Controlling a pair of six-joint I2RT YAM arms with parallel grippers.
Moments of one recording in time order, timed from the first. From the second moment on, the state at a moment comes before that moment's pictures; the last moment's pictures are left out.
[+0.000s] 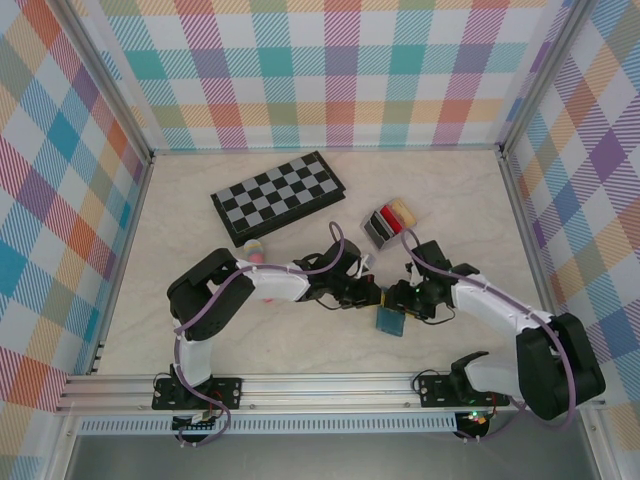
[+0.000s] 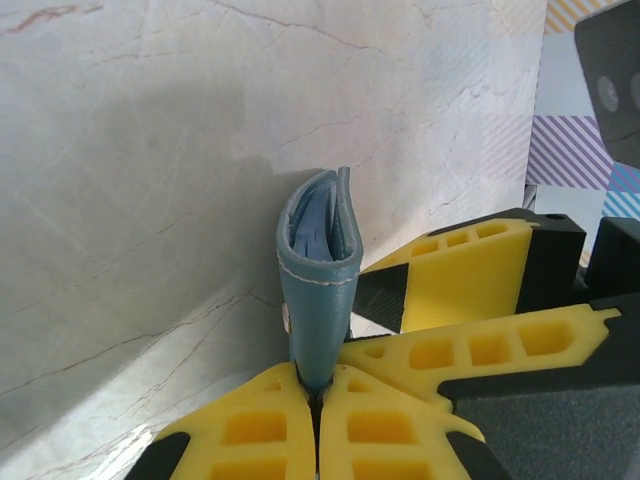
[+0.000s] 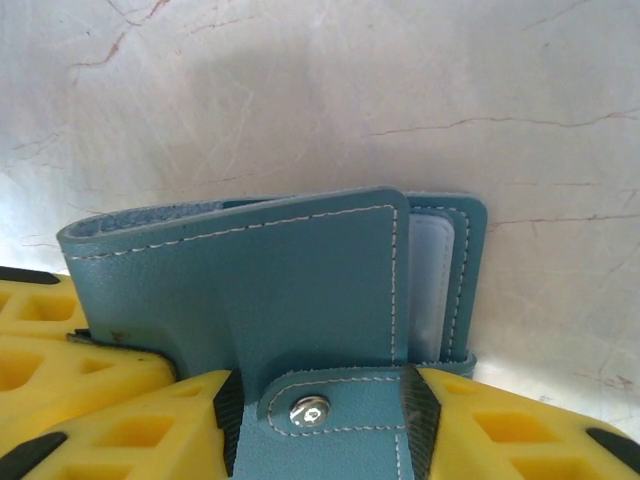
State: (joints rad) left arm -0.93 1.93 1.06 0.10 0.55 -0.97; right arm 0.42 1.24 0.59 -0.62 -0.33 0.64
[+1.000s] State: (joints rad) left arm -0.91 1.84 0.97 0.10 0.51 -0.97; right arm 0.47 1.30 0.66 -0.77 -0.06 0.71
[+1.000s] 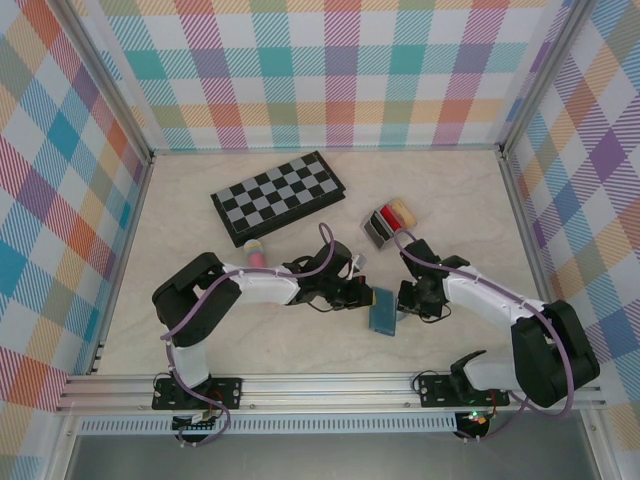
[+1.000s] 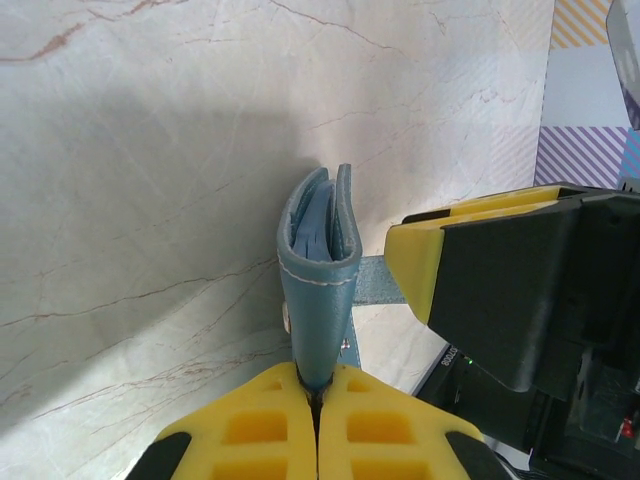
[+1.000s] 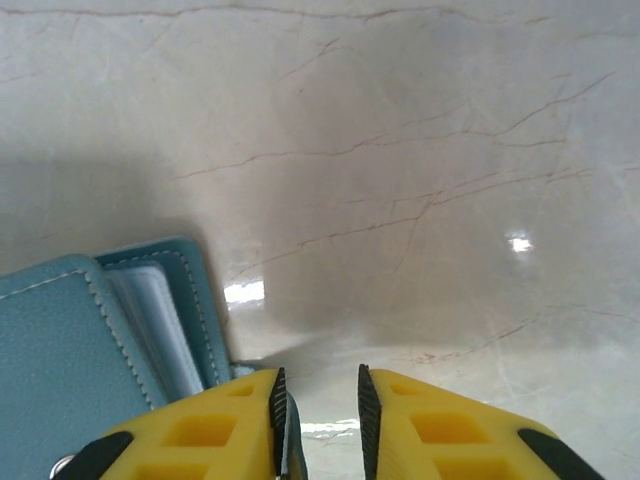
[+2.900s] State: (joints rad) left arm -0.91 1.70 0.98 -0.19 0.27 -0.91; right arm 0.47 1.20 0.76 -0.67 -0.41 0.66
